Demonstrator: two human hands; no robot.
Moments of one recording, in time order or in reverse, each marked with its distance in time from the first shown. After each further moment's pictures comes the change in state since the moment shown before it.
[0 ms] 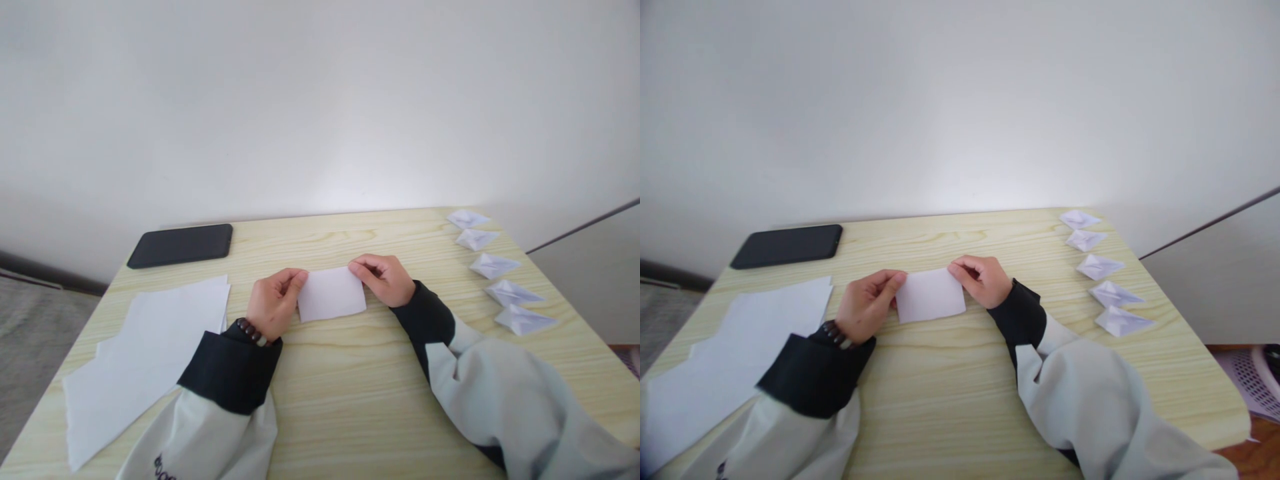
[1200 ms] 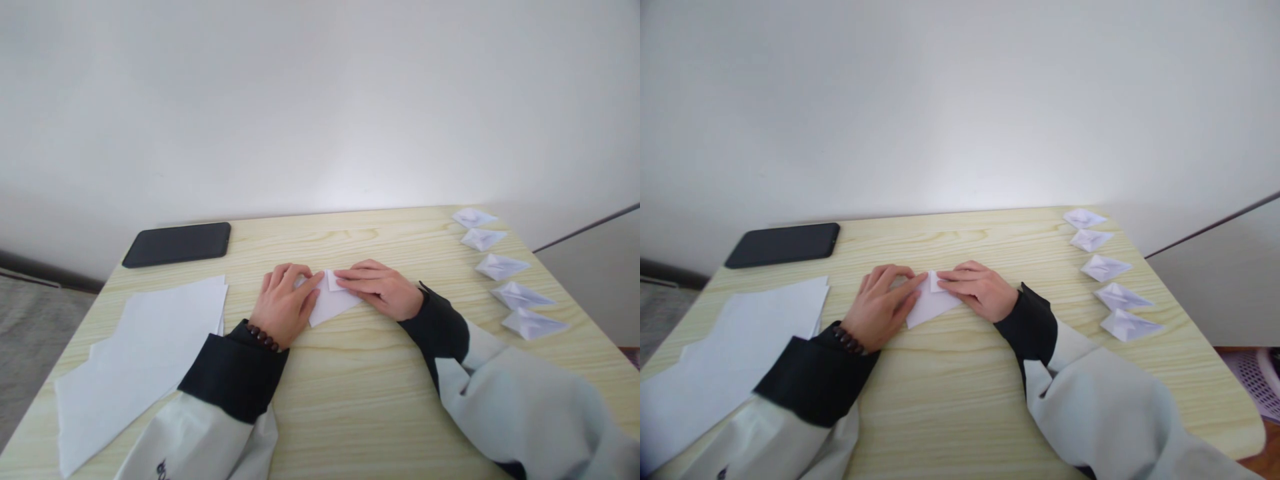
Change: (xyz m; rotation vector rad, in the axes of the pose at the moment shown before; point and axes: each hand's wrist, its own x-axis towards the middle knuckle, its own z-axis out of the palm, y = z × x) left_hand -0.002 -0.004 0.006 0.789 -0.032 0.573; right_hand -0.006 0.022 -0.002 -0.287 -0.154 -0.558
